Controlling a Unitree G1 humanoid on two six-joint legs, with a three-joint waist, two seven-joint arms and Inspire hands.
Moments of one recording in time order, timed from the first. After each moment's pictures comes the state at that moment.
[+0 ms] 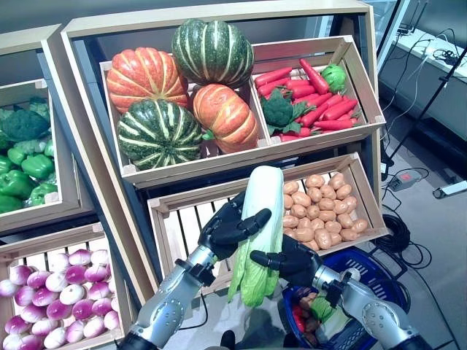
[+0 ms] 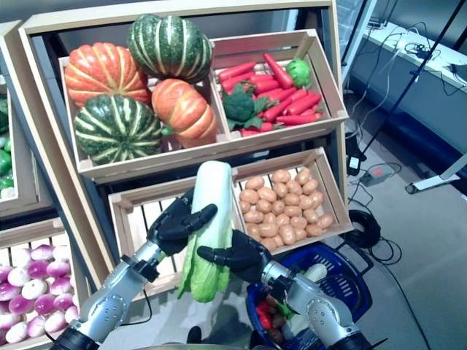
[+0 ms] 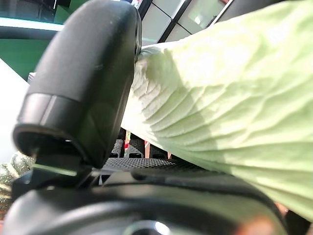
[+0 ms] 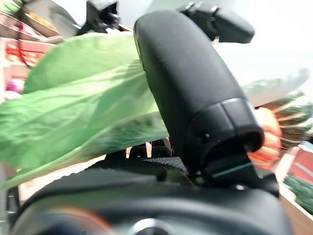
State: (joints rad) left arm 0.04 0.43 -0.37 -0.08 -1.04 -0.03 -0.28; right arm 0.05 -0.51 0.35 -0.04 1.11 0.39 0.44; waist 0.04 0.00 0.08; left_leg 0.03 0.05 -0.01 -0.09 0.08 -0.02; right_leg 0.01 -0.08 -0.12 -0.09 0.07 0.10
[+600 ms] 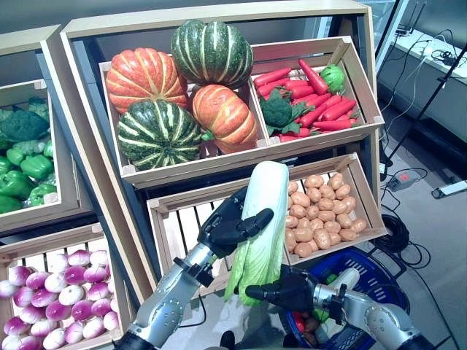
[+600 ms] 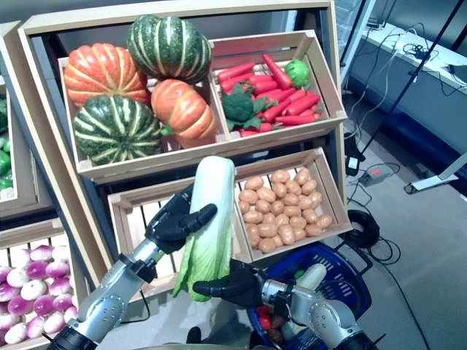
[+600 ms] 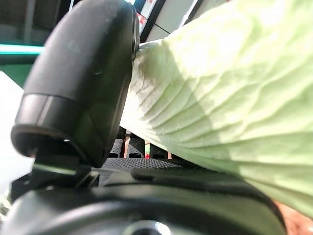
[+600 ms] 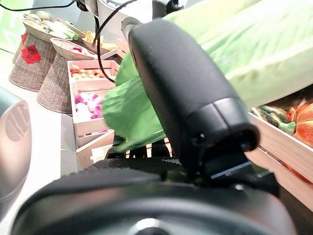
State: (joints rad) left arm 0.03 0.45 -0.39 -0.12 -1.02 -0.11 -0.33; right arm 0.05 -0.55 0.41 0.02 1.06 0.54 0.53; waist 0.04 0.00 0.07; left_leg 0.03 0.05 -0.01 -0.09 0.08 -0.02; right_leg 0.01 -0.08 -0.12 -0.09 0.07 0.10
